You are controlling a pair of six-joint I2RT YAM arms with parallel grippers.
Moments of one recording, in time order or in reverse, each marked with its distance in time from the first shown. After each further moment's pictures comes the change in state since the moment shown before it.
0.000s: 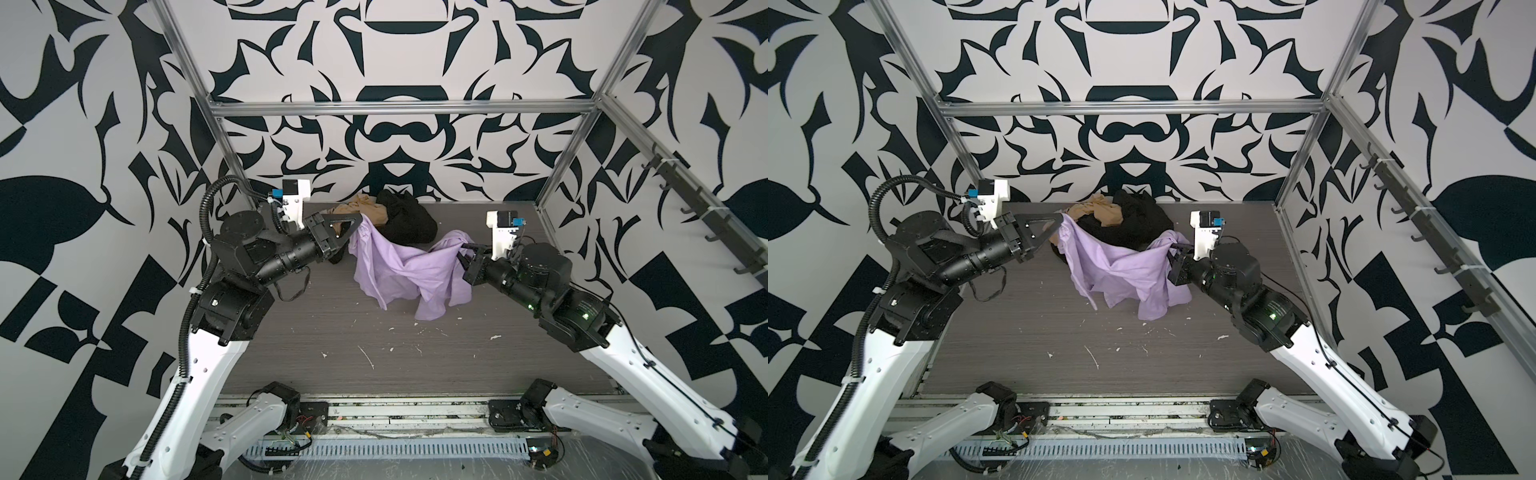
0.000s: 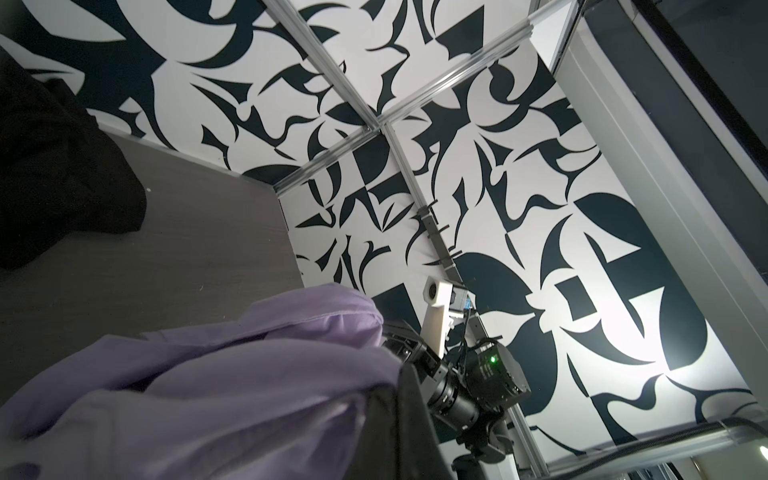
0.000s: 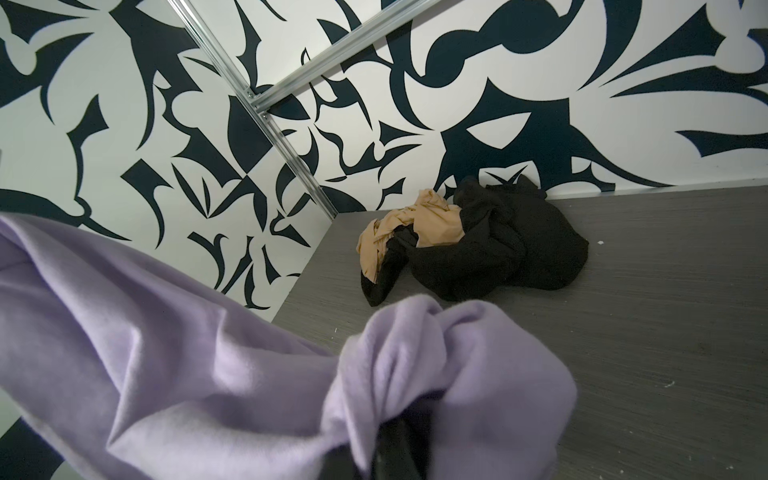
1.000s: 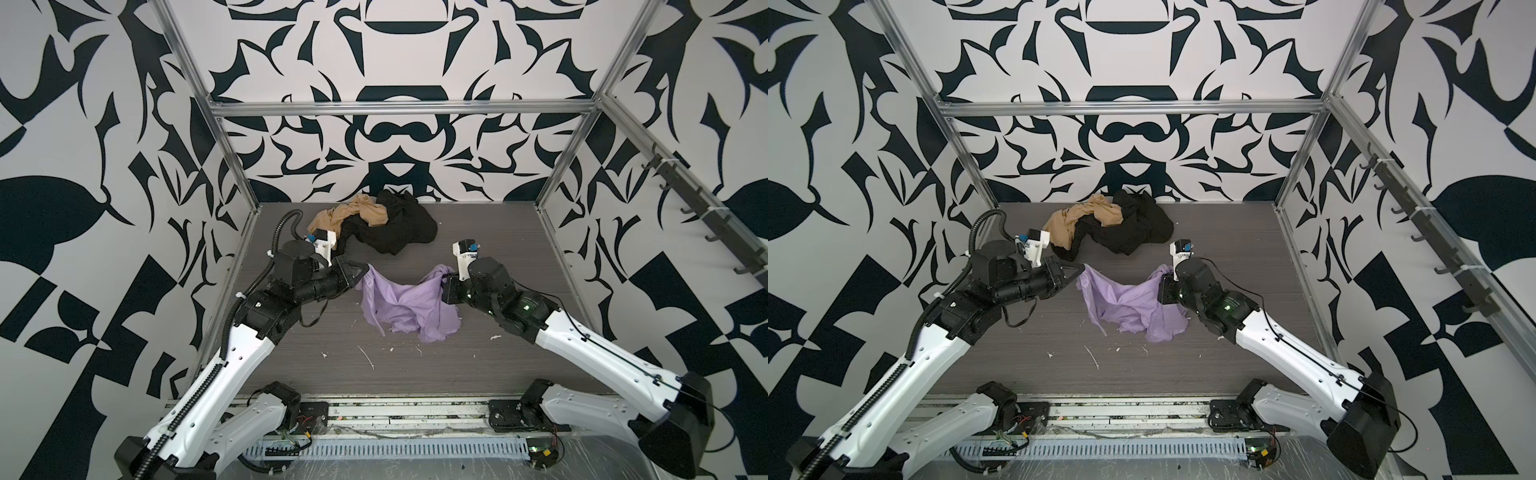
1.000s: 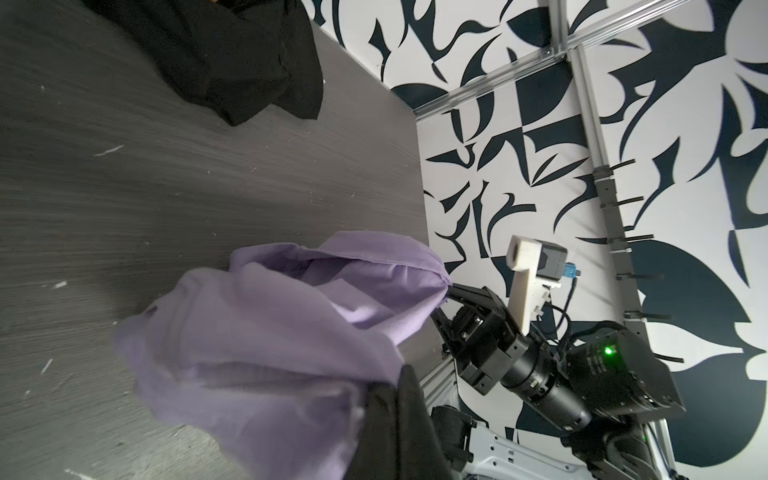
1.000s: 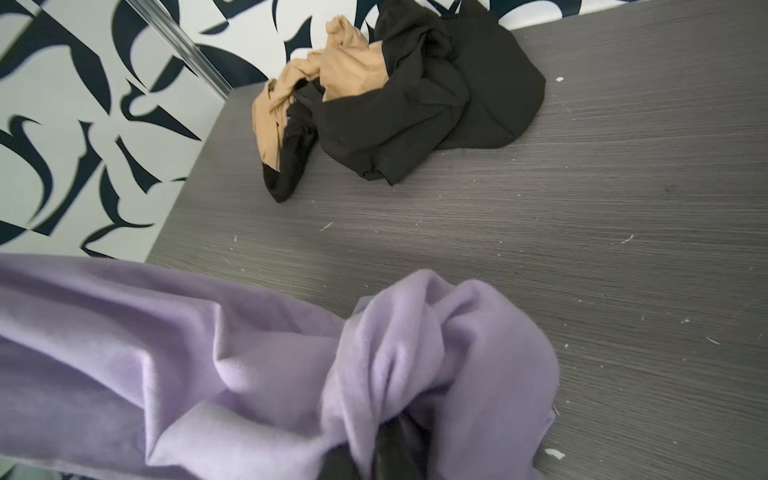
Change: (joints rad) left arm -0.031 0.003 -0.387 -0.076 -0.105 0.113; right arm 0.005 0.178 -0.252 0.048 0.042 0.003
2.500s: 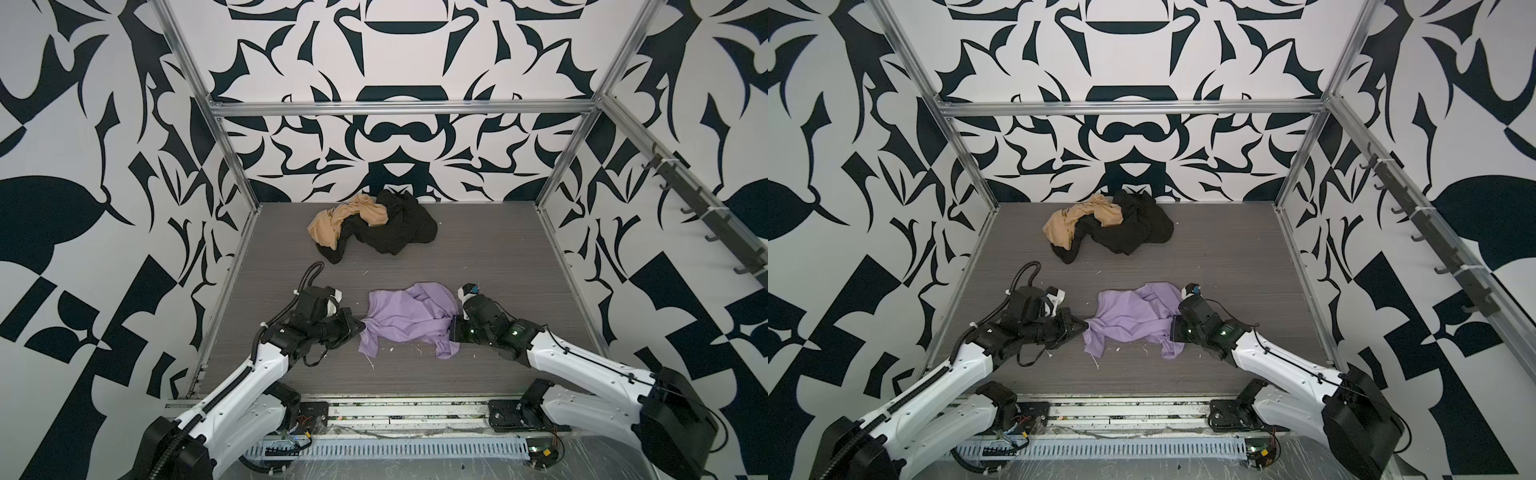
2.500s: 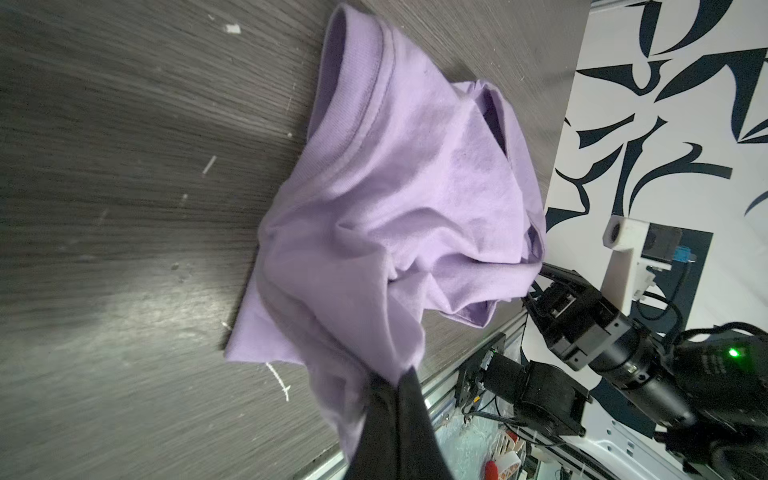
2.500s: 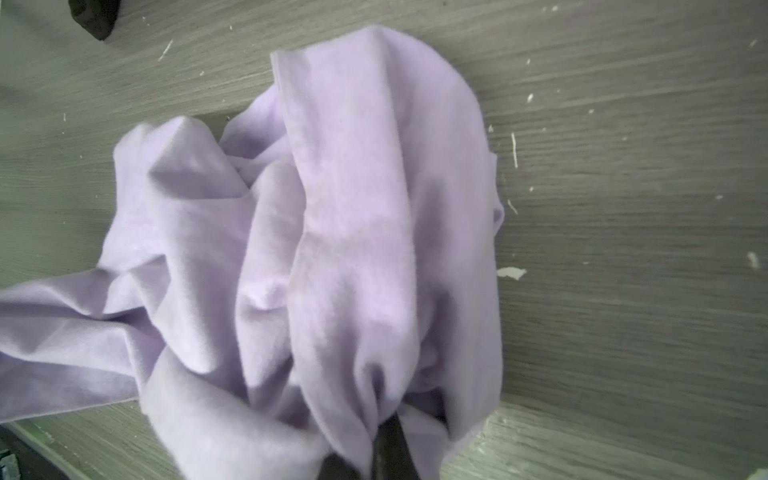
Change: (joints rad) left arm -0.005 -0.057 -0.509 0.103 0.059 -0.043; right arm 0.000 -0.038 -0.399 0.056 -0.079 0.193
